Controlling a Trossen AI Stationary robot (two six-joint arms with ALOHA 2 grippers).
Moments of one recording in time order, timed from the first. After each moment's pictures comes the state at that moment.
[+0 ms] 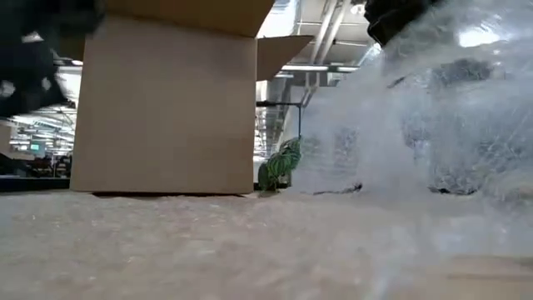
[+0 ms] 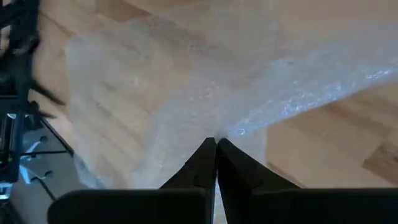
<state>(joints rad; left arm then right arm) -0.76 1.51 0.68 0.03 -0.31 -1.16 0.33 1.42 1.02 -0.56 0.15 1.43</state>
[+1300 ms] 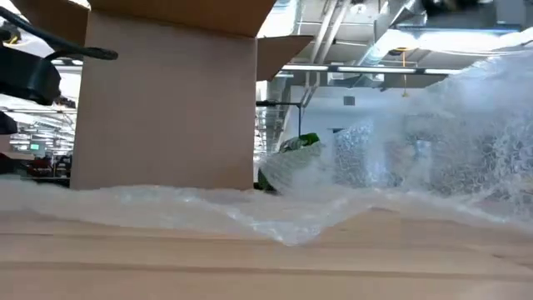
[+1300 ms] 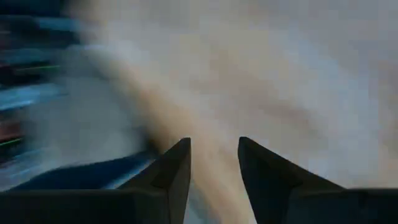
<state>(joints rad) -0.77 1.42 0.67 -0.62 -0.18 -1.22 0.40 1.48 1.26 -0.49 -0.03 1.20</state>
